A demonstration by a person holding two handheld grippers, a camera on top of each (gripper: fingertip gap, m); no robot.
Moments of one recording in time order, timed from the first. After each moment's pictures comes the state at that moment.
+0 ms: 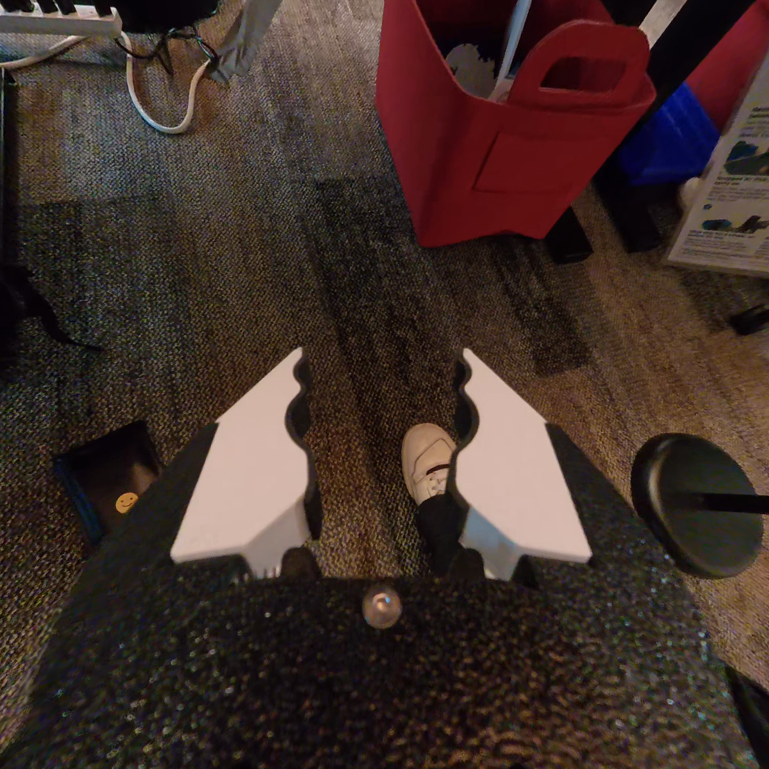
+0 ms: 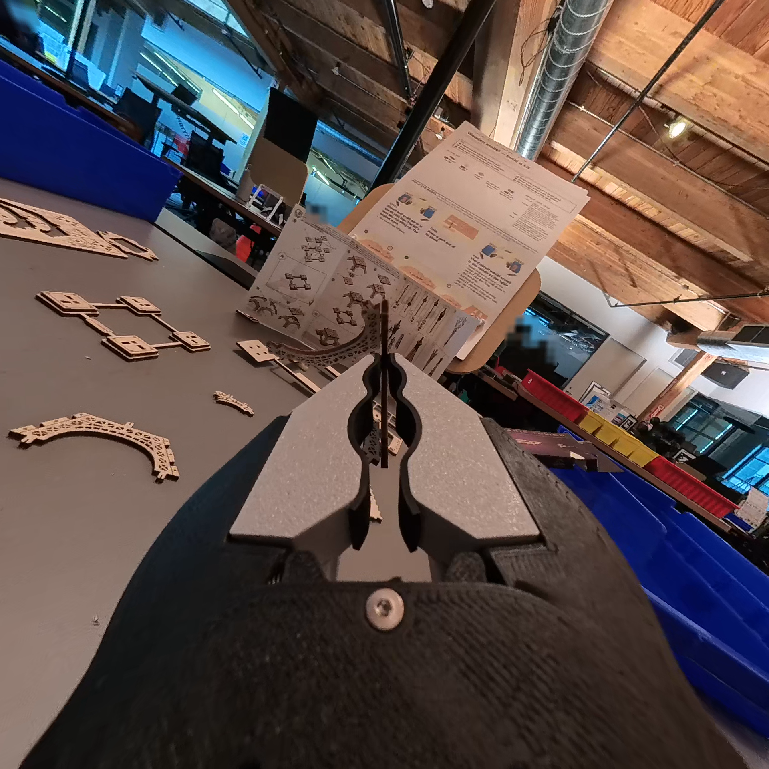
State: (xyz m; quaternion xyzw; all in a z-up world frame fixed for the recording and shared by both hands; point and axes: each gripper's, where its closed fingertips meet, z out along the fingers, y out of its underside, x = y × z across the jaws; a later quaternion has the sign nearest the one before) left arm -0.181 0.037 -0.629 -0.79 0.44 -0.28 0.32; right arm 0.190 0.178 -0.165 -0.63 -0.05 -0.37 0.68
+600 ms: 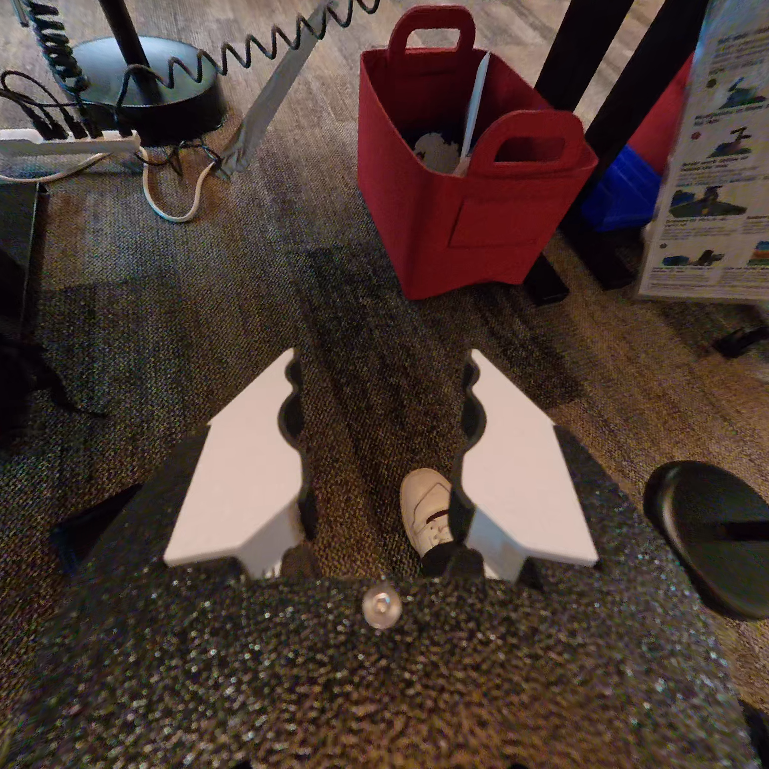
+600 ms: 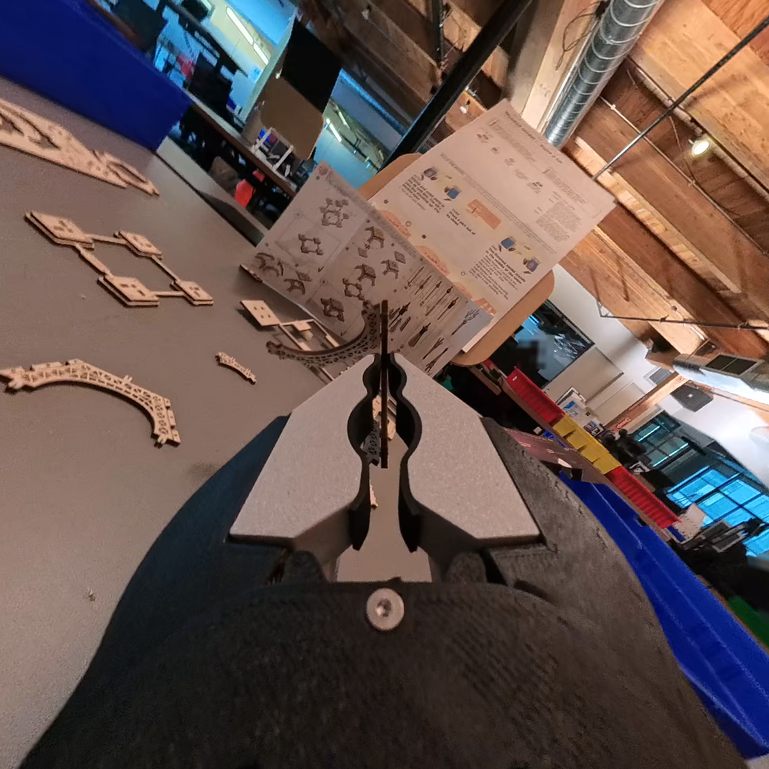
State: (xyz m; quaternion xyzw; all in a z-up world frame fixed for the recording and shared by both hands) left arm -0.164 0.030 -0.604 -0.74 0.45 -0.31 0.39; right arm 0.187 0.189 -0.181 -0.65 -0.09 -0.41 0.63
